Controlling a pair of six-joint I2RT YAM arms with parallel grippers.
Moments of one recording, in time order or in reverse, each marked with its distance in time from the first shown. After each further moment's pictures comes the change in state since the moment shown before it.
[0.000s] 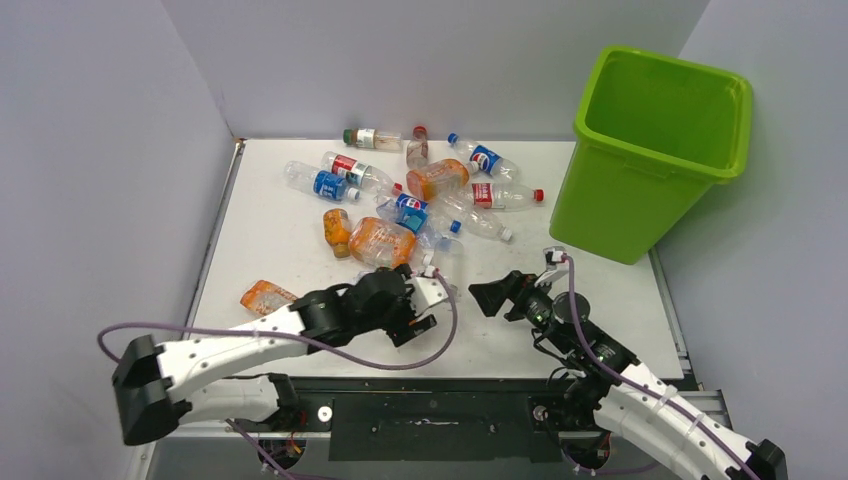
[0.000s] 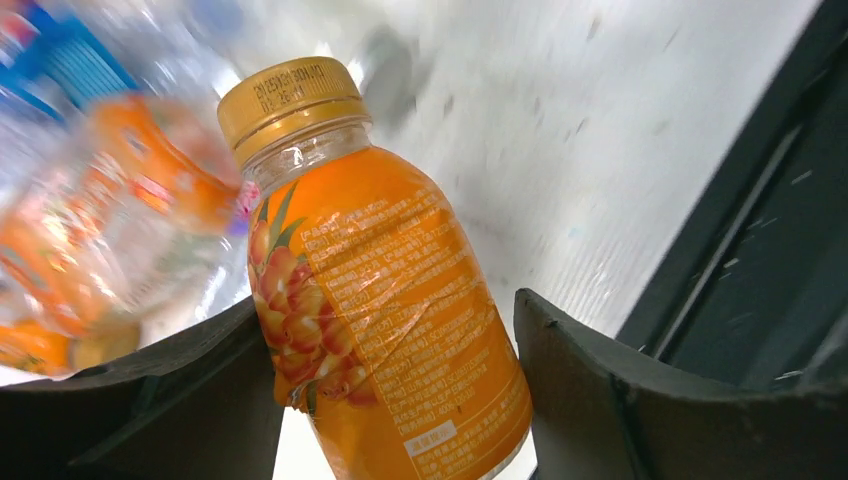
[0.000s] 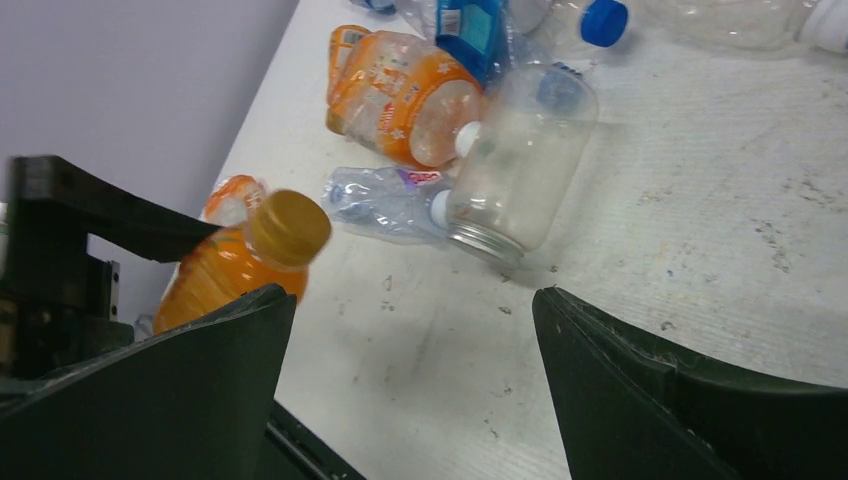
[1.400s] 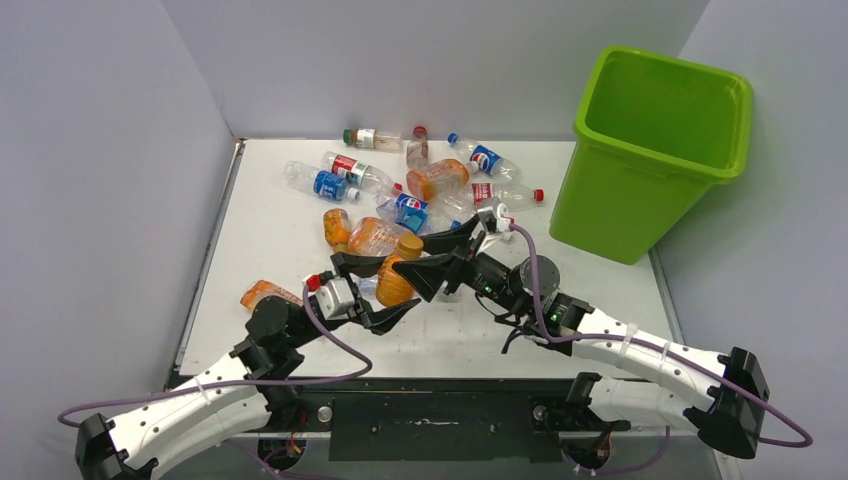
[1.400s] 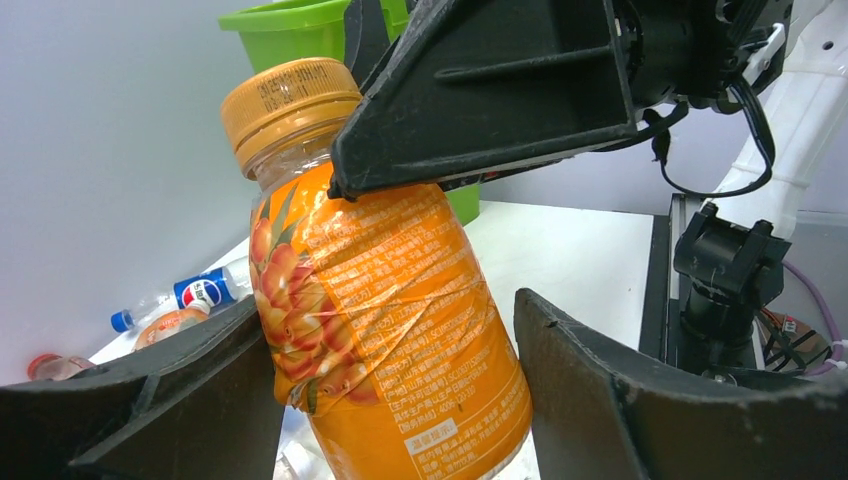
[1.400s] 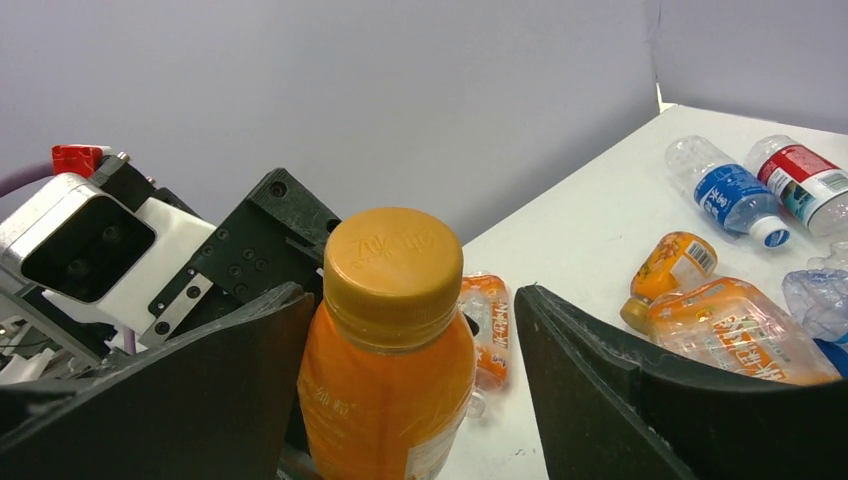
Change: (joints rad) left arm 0.188 -0.601 -0.407 0.972 0.421 -0.122; right arm 0.294 0.482 0.455 0.488 -0.161 -0.218
